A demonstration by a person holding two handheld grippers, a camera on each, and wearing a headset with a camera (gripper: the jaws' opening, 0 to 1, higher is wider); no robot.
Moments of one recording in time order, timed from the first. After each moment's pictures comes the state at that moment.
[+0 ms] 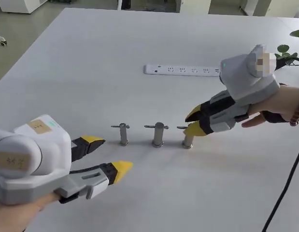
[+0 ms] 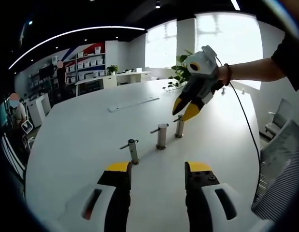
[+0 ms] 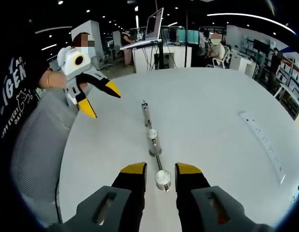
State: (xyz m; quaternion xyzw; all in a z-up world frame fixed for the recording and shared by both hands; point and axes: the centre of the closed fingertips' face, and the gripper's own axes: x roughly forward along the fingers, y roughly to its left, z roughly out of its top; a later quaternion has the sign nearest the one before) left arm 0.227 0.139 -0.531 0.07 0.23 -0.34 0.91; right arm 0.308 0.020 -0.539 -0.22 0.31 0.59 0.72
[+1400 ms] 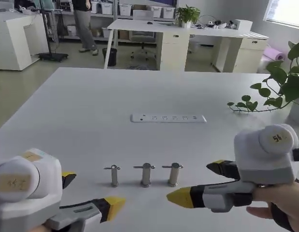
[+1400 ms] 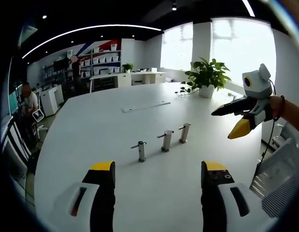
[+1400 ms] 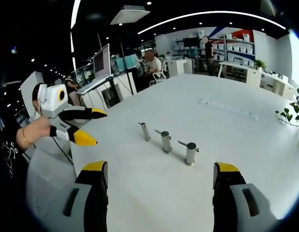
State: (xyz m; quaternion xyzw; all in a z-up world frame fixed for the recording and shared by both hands) left arm 0.202 0.159 -0.499 0.04 0.24 -0.27 0.93; right arm 0.221 -0.006 -0.499 -0.04 0.29 0.38 0.88
